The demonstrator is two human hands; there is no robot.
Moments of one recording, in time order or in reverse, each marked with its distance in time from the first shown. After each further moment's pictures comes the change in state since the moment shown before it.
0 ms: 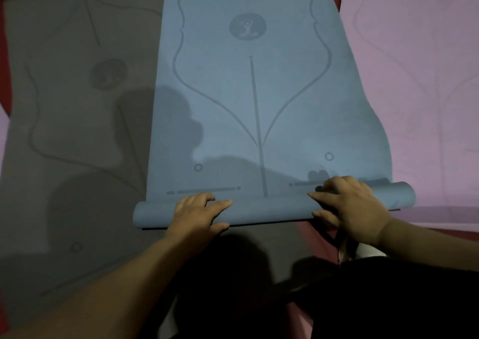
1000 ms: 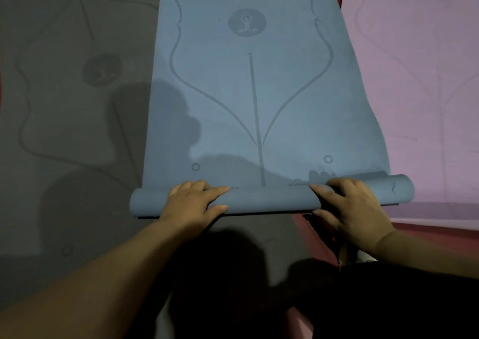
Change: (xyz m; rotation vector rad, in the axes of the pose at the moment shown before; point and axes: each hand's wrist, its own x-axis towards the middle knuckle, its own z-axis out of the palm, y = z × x) left_hand 0.023 -0.006 -0.021 0.032 0.009 0.000; right_hand -0.004 -0.007 0.012 0.022 0.147 0.089
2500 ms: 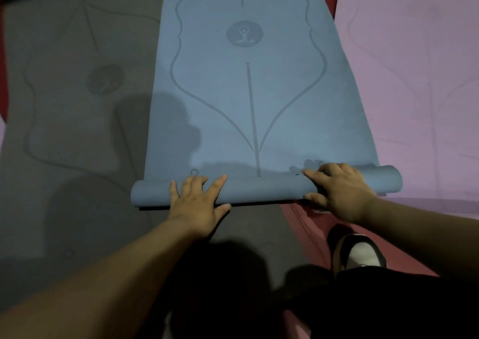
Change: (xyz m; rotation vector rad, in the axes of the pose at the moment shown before) left_hand 0.006 0.028 -0.004 0.119 -0.048 -0.180; right_hand 0.054 0.002 -0.030 -0.136 -0.363 0.118
